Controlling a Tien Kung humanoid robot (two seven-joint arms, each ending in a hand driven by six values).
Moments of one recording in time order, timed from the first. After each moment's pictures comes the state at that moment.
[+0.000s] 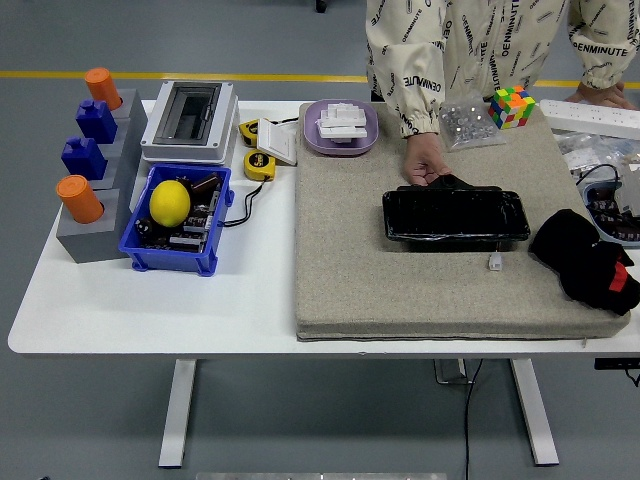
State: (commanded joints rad) left arm -0.06 0.18 -1.47 -0.22 1.11 0.01 0.14; right arm 0.32 -0.49 1.37 1.25 -1.17 -0.22 -0.07
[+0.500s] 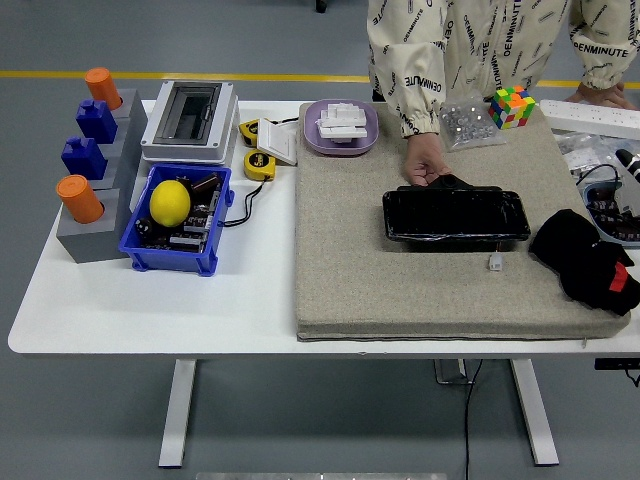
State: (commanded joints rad) left arm -0.06 0.18 -1.45 -0.22 1.11 0.01 0.14; right arm 0.30 -0.46 1.35 1.14 -1.76 -0.27 -0.18
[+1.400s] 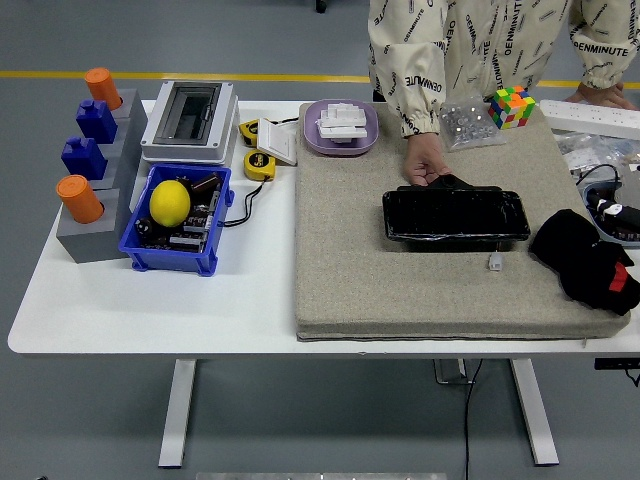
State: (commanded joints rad) left arm -0.06 0.19 -1.46 -0.22 1.11 0.01 0.14; right arm 0.31 -0.37 1.36 1.09 -2.03 -0.23 -0.25
